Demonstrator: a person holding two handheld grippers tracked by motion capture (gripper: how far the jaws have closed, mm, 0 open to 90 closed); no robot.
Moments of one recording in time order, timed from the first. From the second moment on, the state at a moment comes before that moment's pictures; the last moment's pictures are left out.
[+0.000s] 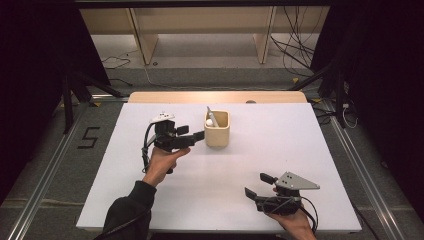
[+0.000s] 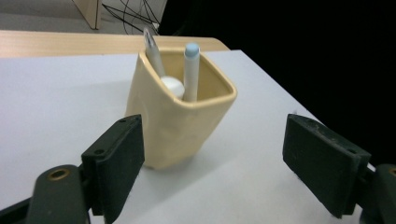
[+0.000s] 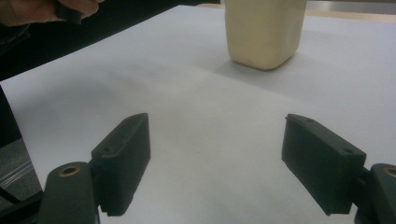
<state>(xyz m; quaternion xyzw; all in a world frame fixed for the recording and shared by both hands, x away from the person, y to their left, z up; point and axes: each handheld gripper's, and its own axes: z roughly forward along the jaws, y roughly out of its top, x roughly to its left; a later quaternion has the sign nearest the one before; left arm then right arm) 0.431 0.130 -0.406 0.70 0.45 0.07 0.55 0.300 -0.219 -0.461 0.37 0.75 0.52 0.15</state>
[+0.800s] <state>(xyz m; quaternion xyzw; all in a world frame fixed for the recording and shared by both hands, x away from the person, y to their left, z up) 0.381 0.130 -0.438 0.76 0.37 0.09 0.53 0.299 -0.221 -0.460 0.37 0.75 0.52 0.16</state>
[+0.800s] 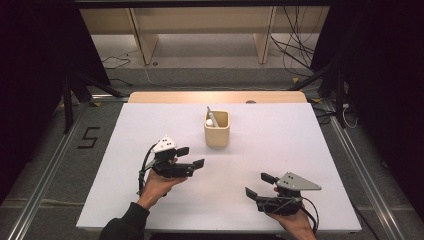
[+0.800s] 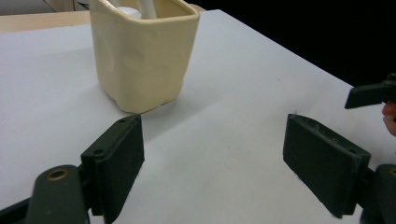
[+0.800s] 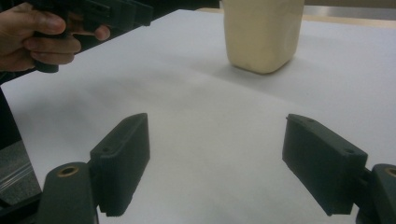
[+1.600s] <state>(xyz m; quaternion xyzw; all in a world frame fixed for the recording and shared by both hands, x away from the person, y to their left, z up) 0.339 0.157 -0.458 0.76 0.33 0.12 0.54 0.293 -0.223 -0.461 0.36 0.76 0.52 0.17</state>
